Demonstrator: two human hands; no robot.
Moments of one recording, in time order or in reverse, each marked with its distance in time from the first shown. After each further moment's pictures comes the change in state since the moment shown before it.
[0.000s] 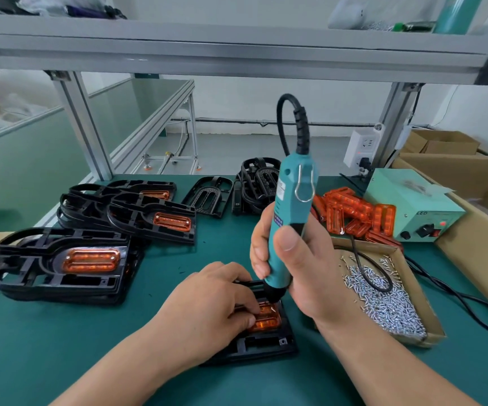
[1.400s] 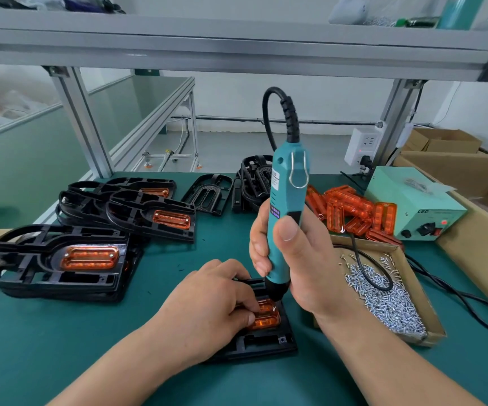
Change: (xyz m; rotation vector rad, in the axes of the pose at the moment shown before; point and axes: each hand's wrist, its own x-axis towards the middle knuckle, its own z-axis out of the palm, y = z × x) left_hand 0.001 0.000 0.004 -0.035 0.009 -0.026; right_hand 0.005 -0.003 0.001 0.018 -0.041 0.011
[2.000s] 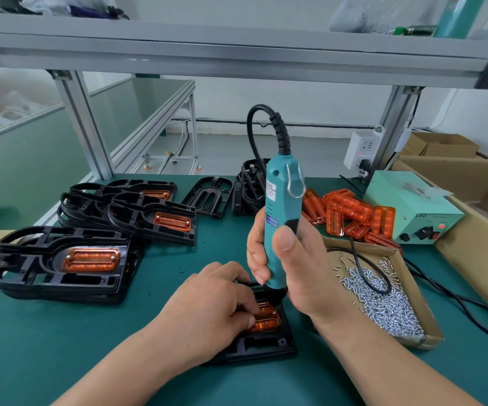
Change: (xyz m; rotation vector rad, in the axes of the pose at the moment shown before) left_hand 0.000 0.002 -0.001 -0.005 -0.002 -0.014; right_hand 0.000 0.007 0.000 0.017 -0.046 0.028
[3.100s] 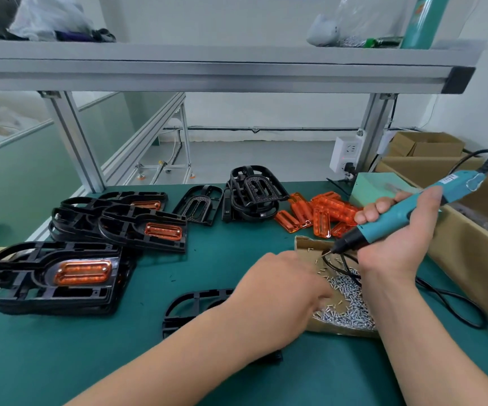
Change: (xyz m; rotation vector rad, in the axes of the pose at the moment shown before) left_hand 0.054 0.092 -0.003 0.189 0.075 0.390; right_hand -0.010 -0.029 -0.123 0.357 0.985 -0.306
